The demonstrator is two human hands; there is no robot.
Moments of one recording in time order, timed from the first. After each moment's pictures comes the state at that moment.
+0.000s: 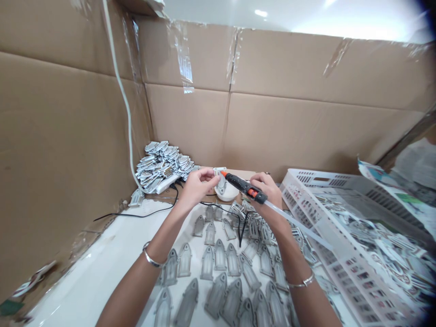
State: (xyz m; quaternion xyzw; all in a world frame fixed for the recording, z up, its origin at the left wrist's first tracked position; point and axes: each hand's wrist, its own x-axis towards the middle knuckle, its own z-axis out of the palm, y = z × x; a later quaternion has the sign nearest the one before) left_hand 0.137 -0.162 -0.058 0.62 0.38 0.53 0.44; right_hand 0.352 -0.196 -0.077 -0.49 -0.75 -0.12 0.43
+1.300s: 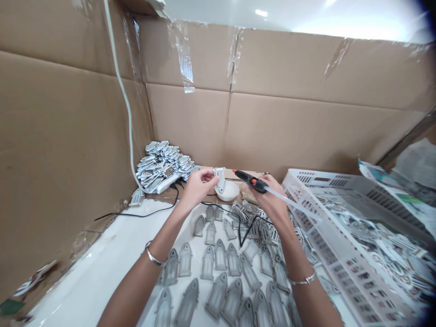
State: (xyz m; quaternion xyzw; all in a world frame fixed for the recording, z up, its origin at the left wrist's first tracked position) left_hand 0.136 -0.157 -0.065 0.65 0.39 0.53 0.38; right_hand 0.361 -0.187 -0.081 -0.66 -0.63 -0.02 0.42
